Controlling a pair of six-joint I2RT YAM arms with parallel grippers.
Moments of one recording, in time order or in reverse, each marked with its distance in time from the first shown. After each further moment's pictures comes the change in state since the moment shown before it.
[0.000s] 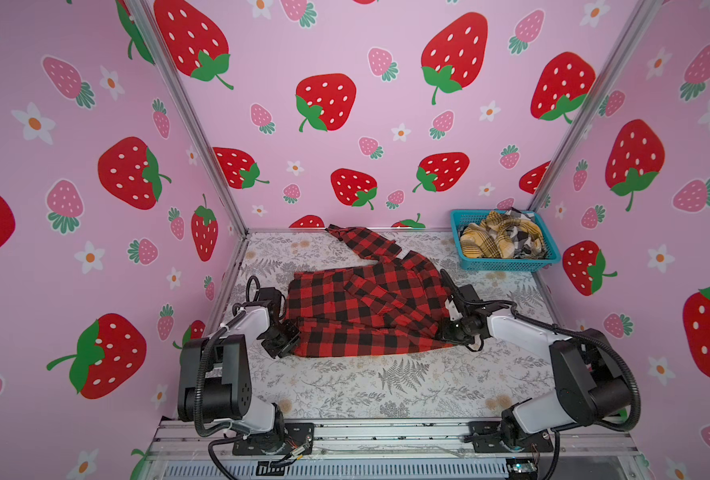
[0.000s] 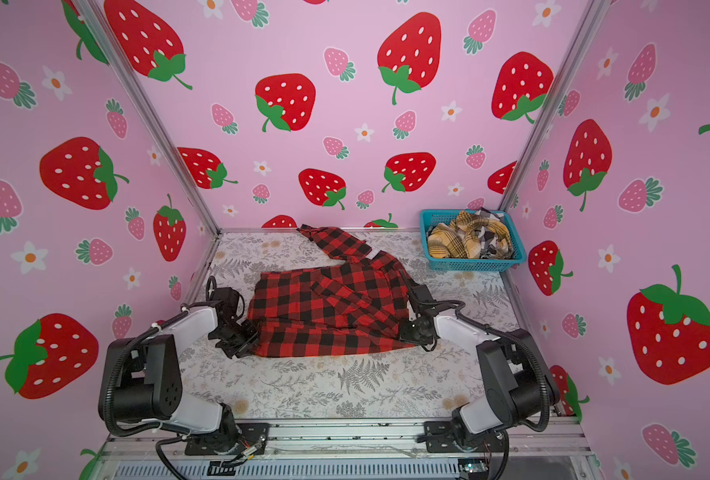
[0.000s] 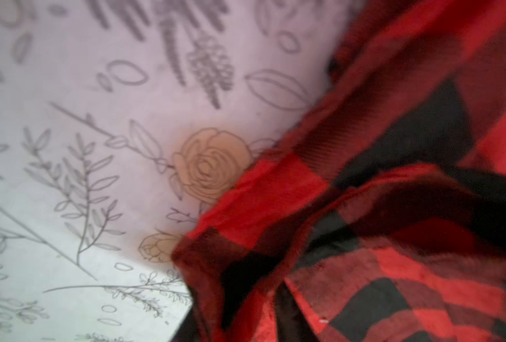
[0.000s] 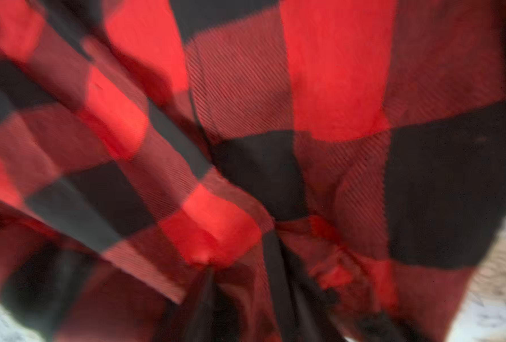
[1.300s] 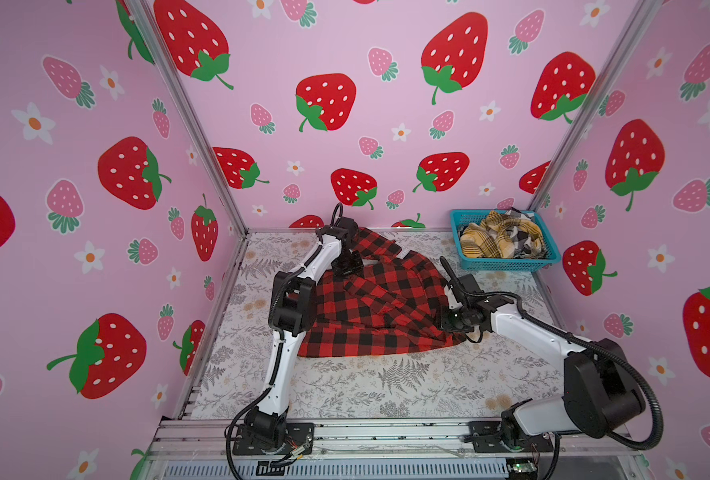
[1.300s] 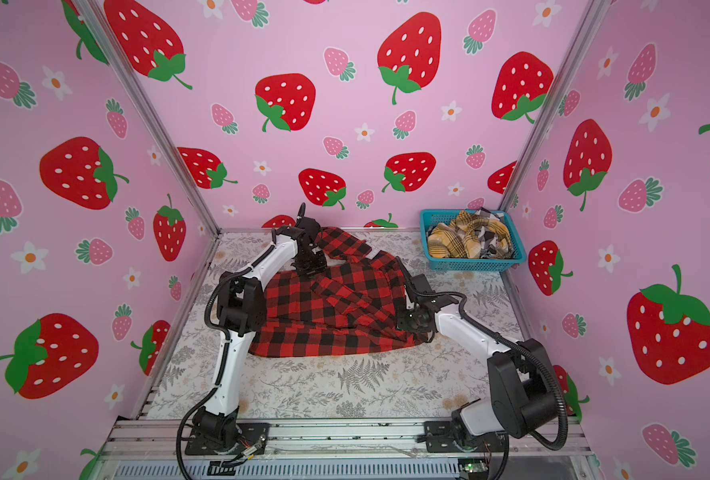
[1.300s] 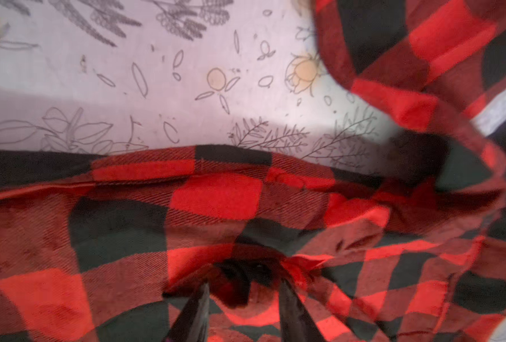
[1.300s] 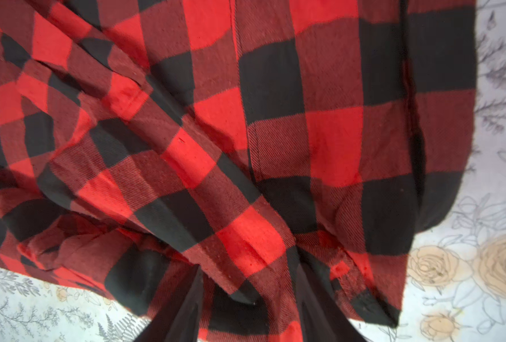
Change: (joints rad) left arm -0.415 0.949 1.468 -0.310 -0.001 0.105; right arm 0.034 -0.070 0.049 -0.030 0.055 0.012
